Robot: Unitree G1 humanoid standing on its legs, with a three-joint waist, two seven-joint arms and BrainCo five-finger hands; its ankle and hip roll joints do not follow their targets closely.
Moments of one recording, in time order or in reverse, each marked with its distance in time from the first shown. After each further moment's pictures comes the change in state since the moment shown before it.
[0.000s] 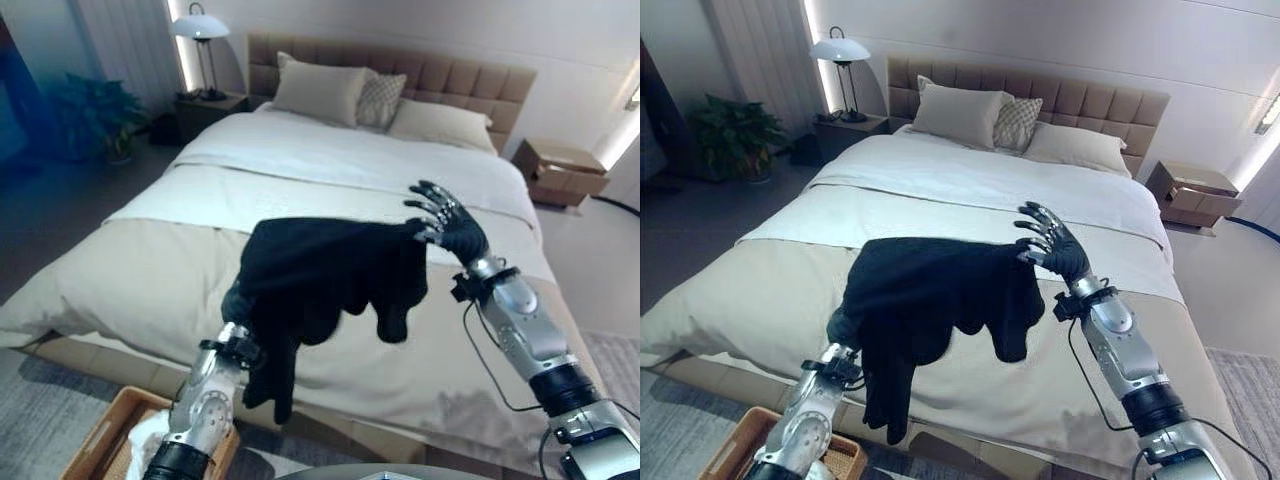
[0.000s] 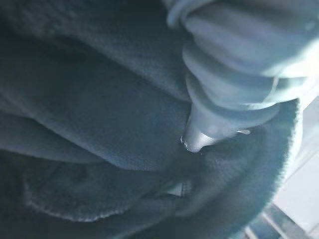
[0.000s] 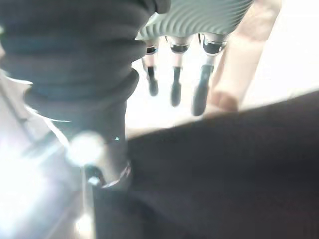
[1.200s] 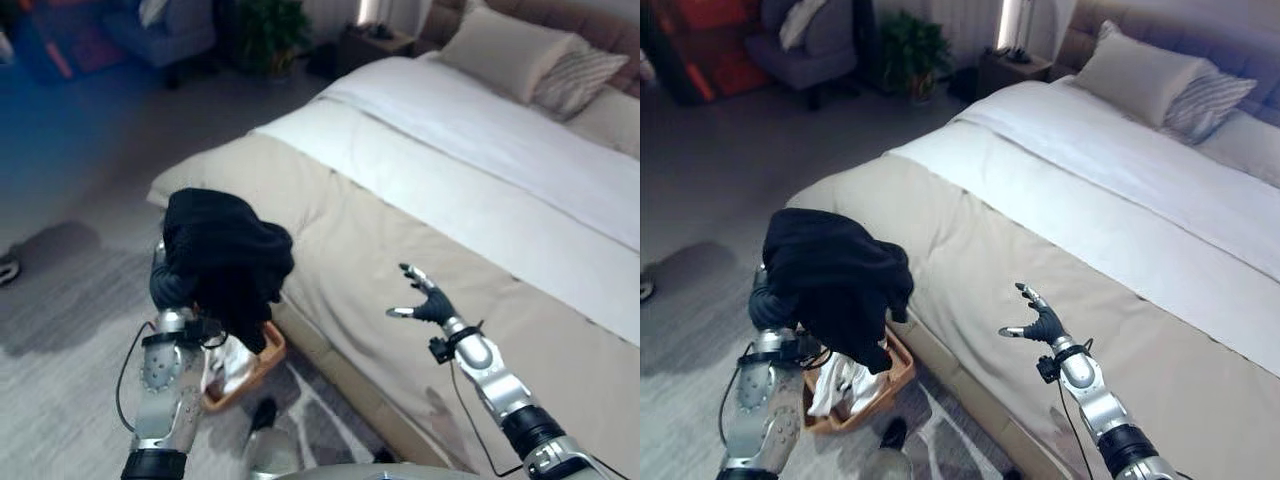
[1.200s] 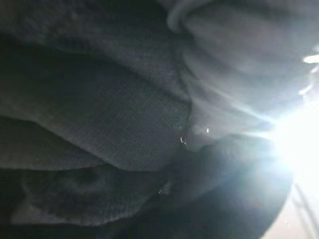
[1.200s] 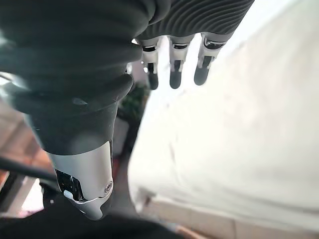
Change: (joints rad) left arm 0.008 0.000 0.248 -0.154 0.500 -0.156 0.394; right arm 0.135 0.144 0.075 0.241 -0.483 -0.010 -0.147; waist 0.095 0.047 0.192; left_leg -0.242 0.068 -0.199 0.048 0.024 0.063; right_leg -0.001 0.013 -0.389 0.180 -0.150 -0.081
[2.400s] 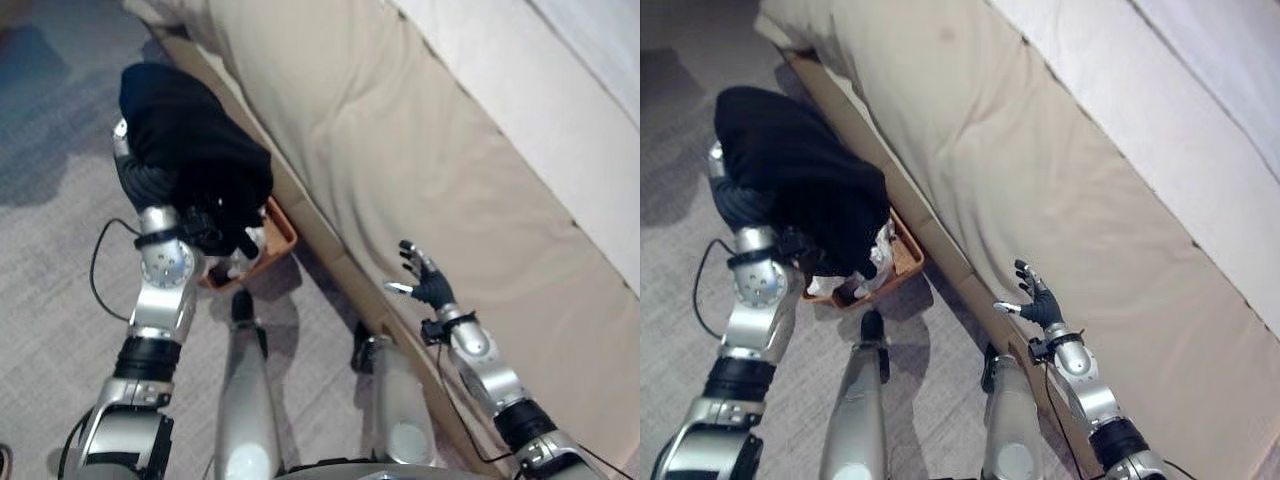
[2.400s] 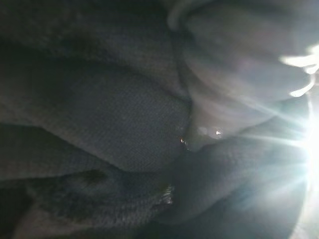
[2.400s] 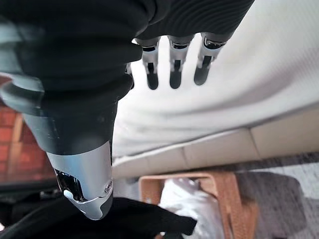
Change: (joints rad) left arm -0.567 0.230 -0.078 0.220 0.214 -0.016 0.418; right arm -0.046 0.032 0.014 -0.093 0.285 -0.025 -0.031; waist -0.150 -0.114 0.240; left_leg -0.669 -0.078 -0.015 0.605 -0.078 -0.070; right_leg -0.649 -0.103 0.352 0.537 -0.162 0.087
